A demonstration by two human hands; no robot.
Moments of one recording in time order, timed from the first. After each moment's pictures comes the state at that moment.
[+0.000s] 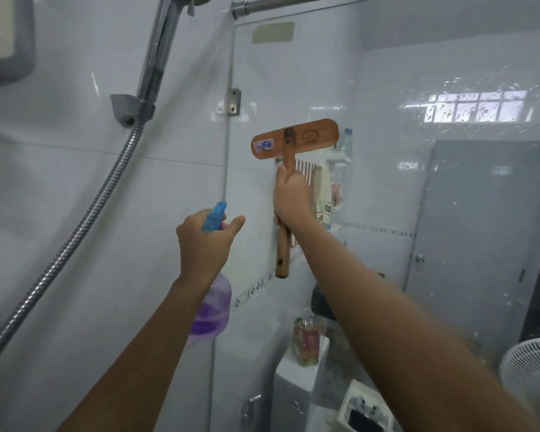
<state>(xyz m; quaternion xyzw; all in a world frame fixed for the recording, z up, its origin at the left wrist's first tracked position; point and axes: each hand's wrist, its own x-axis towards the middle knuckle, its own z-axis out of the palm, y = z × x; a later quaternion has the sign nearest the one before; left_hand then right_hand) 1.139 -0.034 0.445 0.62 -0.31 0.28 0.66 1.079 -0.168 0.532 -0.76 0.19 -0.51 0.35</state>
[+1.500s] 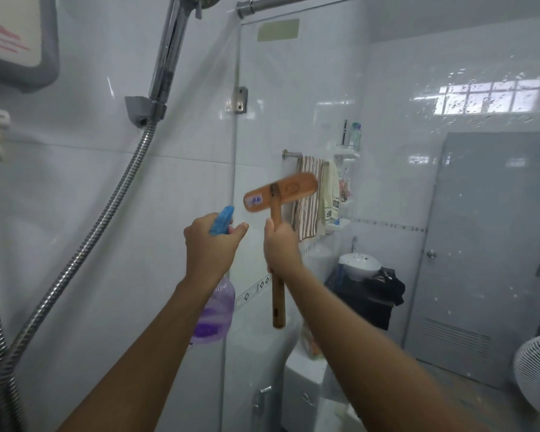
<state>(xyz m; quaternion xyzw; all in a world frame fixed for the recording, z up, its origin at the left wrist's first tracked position) 1.129 -0.018 0.435 0.66 -0.32 0.26 0.63 1.096 -0.156 0.430 -0.78 0.24 -0.40 0.42</state>
